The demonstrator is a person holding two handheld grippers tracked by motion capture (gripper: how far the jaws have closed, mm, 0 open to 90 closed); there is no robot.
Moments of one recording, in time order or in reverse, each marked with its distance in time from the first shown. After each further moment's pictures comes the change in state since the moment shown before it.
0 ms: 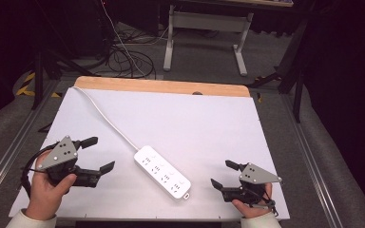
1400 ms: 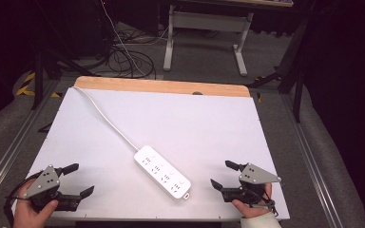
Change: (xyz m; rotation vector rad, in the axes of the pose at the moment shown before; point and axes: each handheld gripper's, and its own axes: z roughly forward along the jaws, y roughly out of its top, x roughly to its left) left arm 0.015 -0.105 -0.023 0.080 0.018 -0.047; right arm 0.000 -0.001 0.001 0.004 0.009 -0.003
